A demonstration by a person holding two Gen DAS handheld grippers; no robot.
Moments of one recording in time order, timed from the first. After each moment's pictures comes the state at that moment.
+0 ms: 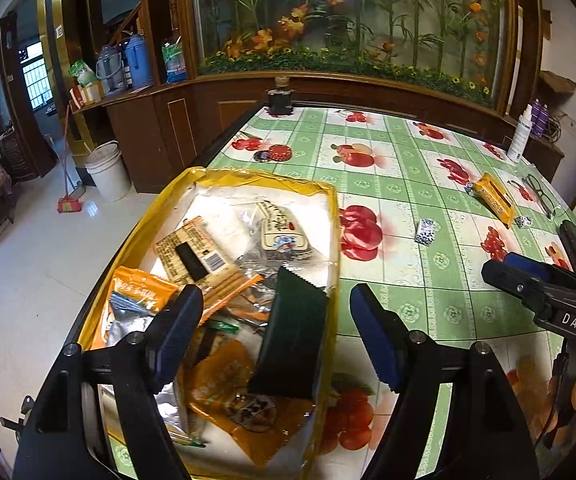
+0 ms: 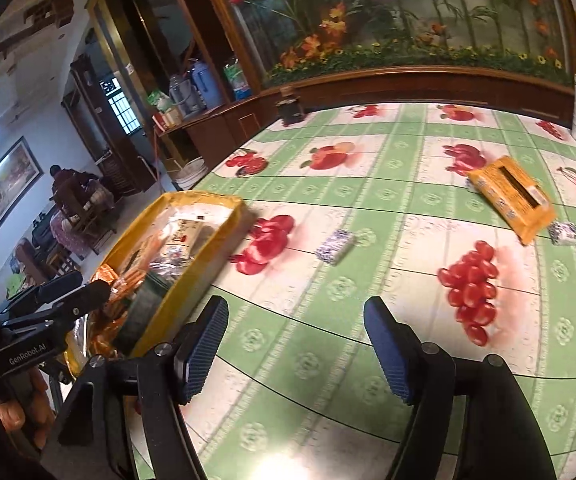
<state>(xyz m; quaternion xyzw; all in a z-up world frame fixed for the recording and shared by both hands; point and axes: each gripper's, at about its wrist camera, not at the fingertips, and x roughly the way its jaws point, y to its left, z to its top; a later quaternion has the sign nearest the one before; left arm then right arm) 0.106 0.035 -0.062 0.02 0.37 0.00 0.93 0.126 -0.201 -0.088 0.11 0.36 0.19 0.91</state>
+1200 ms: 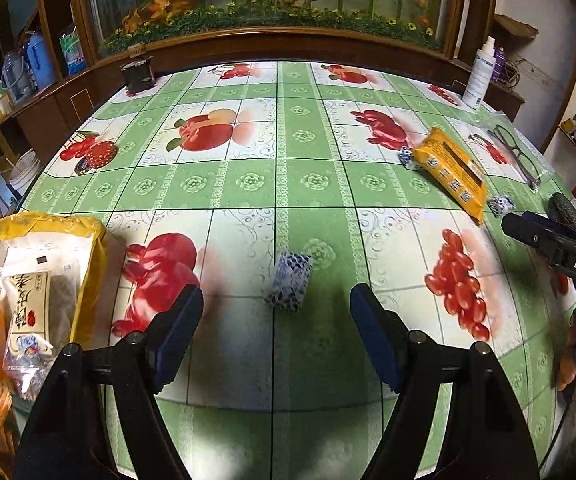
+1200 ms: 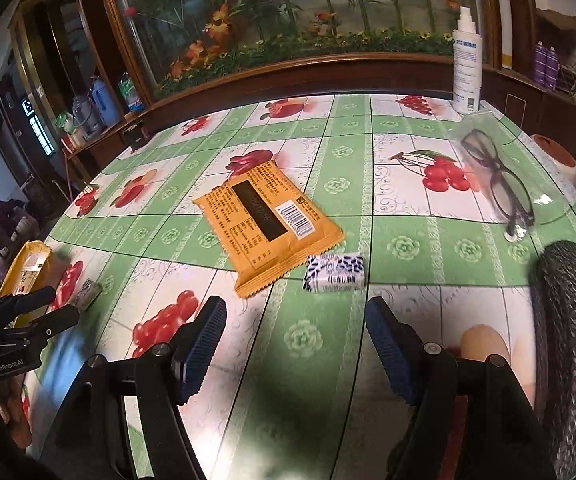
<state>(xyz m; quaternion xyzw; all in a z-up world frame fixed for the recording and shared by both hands) 0.220 -0.105 -0.117 0.05 0.44 -0.11 0.89 0.206 -0.378 -0.127 0.11 0.40 0.05 0.91</state>
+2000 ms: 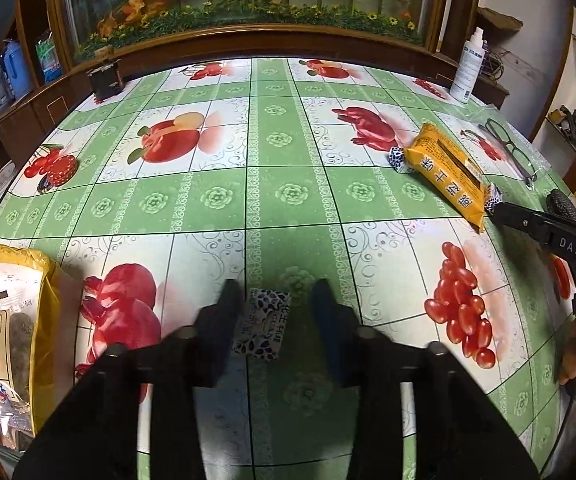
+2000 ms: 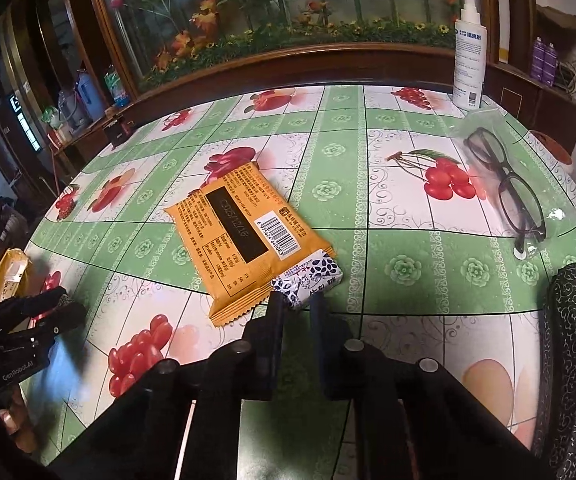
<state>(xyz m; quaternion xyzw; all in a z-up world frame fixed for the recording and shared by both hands) 0.242 -0.121 -0.128 0.06 0.44 -0.15 0.88 0.223 -0.381 -0.131 0.11 0.41 0.03 0.91</state>
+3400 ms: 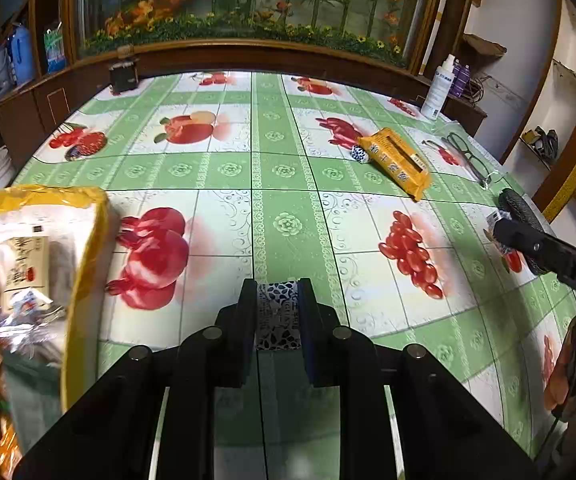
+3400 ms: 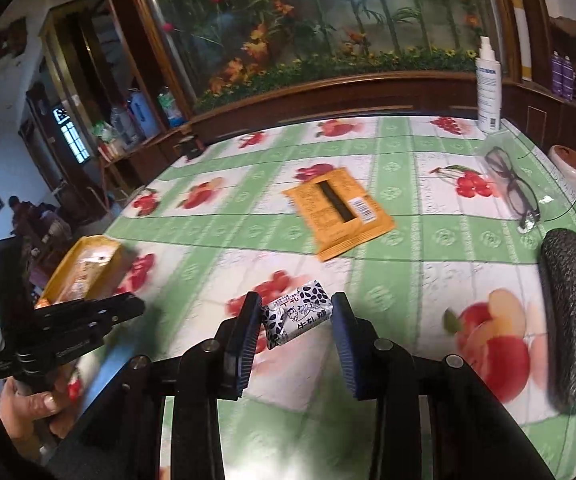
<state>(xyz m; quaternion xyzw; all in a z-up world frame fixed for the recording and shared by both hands) 0.175 -0.082 -0.103 0.02 0.42 -0.18 0.89 0.129 -0.333 -0.086 0.14 0.35 0.12 0.92</state>
